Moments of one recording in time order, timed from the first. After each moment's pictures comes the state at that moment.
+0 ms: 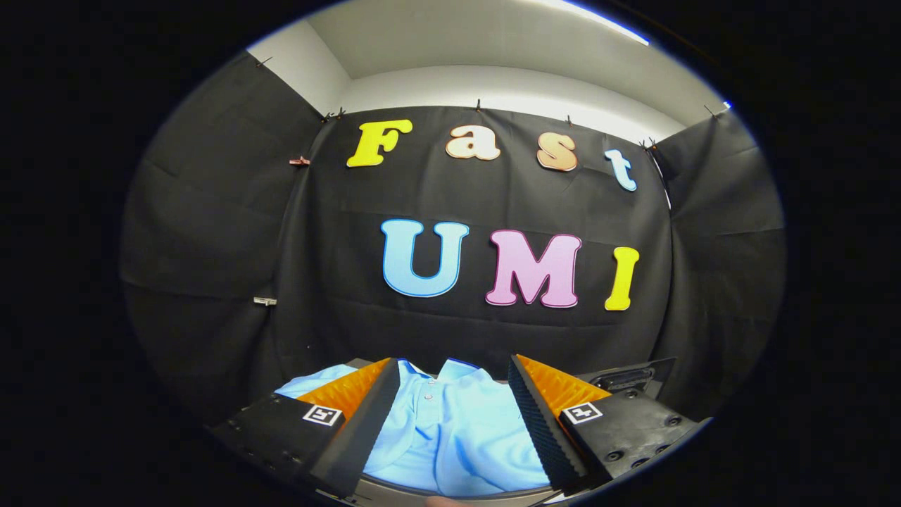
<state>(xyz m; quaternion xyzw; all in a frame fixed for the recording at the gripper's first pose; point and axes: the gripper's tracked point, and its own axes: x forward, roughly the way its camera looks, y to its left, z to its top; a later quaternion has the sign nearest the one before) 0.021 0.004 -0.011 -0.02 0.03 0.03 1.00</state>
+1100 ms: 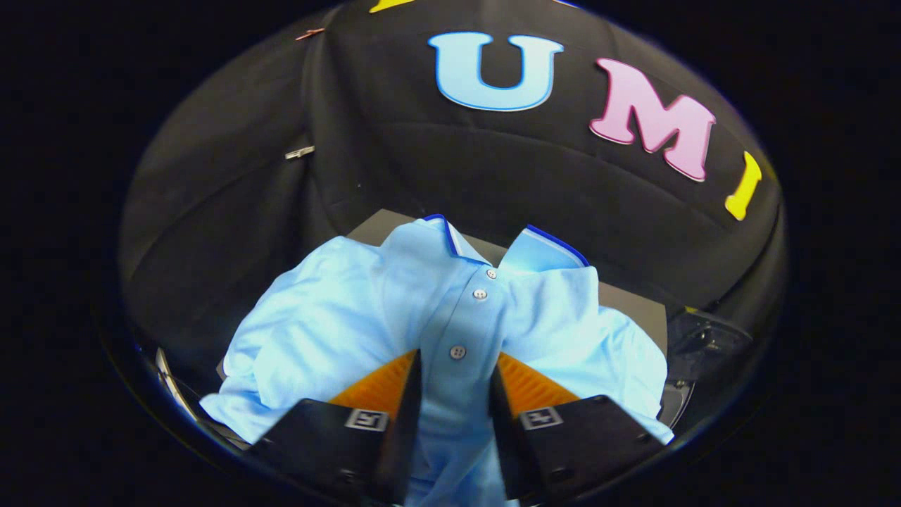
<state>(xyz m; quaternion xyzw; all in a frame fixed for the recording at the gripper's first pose) 0.113 0.031 -0.197 -0.07 0.43 0.18 0.88</state>
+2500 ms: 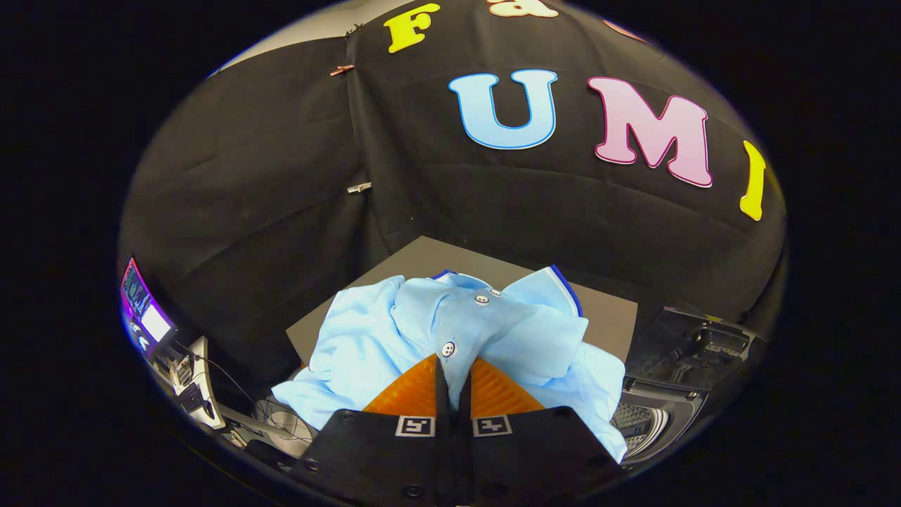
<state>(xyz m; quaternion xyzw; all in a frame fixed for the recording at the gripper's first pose) 0.059 -0.039 -0.107 0.02 0.38 0.30 0.88</state>
